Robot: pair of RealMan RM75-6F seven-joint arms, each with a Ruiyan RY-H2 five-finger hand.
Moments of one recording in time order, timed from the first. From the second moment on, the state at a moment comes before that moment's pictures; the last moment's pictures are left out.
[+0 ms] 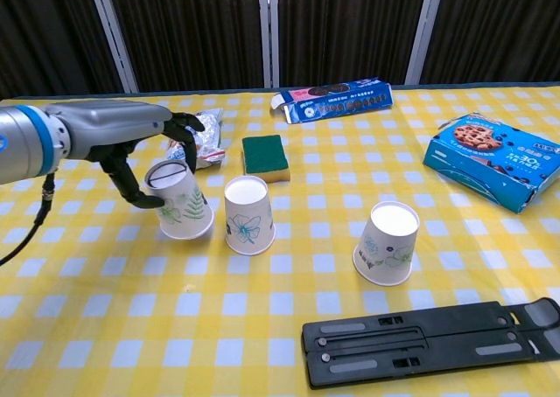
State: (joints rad) left arm -0.81 -1.43 -0.17 -1.78 0.81 0.94 0.71; right arm 0.09 -1.21 0.01 -1.63 -1.56 1.45 -0.15
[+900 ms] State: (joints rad) left arm -0.94 -1.55 -0.16 -1.74 0.67 1.03 0.78; right arm 0.09 -1.21 0.01 -1.63 -1.57 1.46 -0.14
